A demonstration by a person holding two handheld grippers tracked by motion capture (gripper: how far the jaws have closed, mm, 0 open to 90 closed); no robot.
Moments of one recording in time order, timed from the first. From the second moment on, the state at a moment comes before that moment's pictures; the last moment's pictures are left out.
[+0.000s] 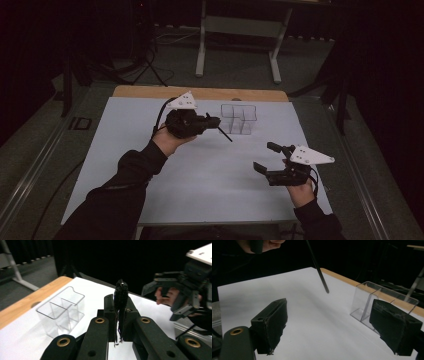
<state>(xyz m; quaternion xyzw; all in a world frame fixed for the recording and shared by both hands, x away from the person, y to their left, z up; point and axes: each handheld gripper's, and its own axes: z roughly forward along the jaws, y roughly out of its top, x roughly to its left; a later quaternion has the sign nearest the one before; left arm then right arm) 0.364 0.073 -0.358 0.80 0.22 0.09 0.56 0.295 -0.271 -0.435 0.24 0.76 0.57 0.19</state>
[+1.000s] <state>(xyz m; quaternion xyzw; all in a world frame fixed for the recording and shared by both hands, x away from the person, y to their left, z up) 0.418 0.049 -0.327 0.78 0.29 0.18 0.53 0.296 -0.276 -0.434 0.24 0.75 0.58 0.21</state>
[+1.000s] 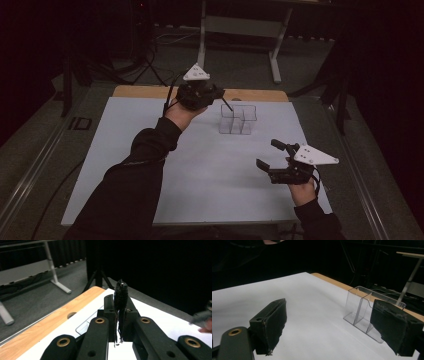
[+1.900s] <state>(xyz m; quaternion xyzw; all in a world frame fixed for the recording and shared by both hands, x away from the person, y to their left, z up) 0.472 0.017 -0.387 0.78 0.38 0.18 0.47 0.297 -0.275 -0.439 0.24 0.76 0.57 0.20</state>
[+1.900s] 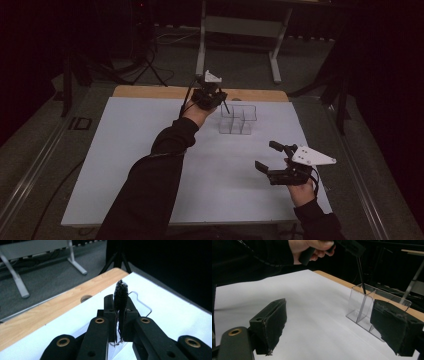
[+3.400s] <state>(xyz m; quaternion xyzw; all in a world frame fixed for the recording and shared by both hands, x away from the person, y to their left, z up) 0.434 0.027 -0.366 0.76 0.36 0.13 0.53 0.296 -0.273 -0.440 0.24 0.76 0.57 0.20</state>
